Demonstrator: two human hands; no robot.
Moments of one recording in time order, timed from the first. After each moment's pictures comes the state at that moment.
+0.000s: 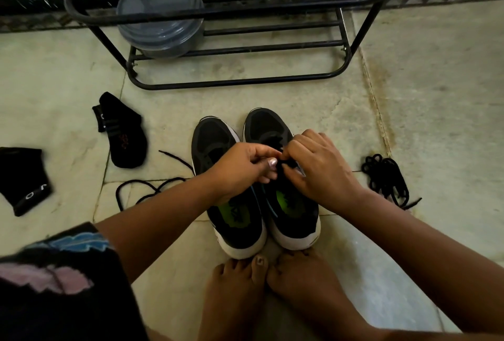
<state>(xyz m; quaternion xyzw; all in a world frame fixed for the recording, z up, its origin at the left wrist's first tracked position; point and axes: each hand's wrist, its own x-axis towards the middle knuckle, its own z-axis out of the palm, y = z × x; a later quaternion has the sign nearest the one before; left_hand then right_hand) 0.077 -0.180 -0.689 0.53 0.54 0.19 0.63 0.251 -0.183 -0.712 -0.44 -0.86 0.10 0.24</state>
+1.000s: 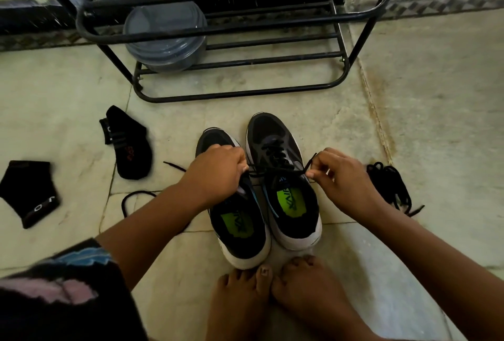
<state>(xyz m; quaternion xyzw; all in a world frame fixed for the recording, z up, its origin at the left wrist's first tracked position) 0.047 -0.170 -0.678 0.76 0.61 -0.06 0.21 0.281 -0.188 -0.718 -0.57 -0.73 0.29 0.23</state>
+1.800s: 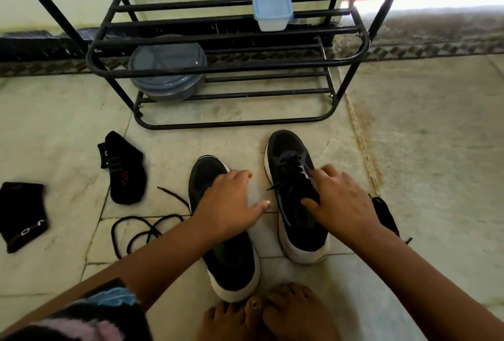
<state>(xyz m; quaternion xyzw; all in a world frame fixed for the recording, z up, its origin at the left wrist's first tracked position) 0.083 -0.179 -0.674 0.71 0.65 -0.01 0.26 0.278 -0.176 -0.676 -0.66 -0.72 0.19 0.01</state>
